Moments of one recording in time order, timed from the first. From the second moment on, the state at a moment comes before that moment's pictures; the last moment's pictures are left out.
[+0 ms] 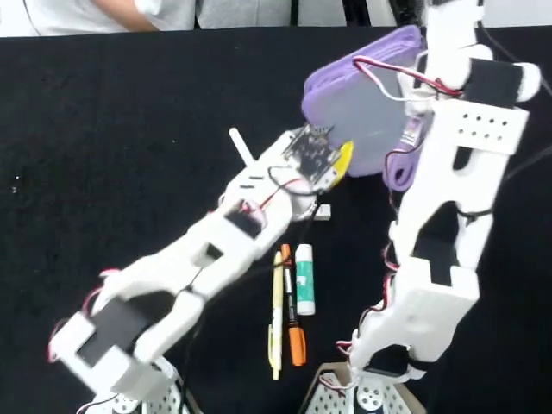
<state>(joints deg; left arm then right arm) 32.7 -1.3 37.3 -20.5 -13.8 12.7 20.6 -57.5 99.3 26.2</state>
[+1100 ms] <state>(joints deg) 32.5 25.8 8.8 -13.8 -14.1 2.1 -13.8 -16.7 90.7 48.1</state>
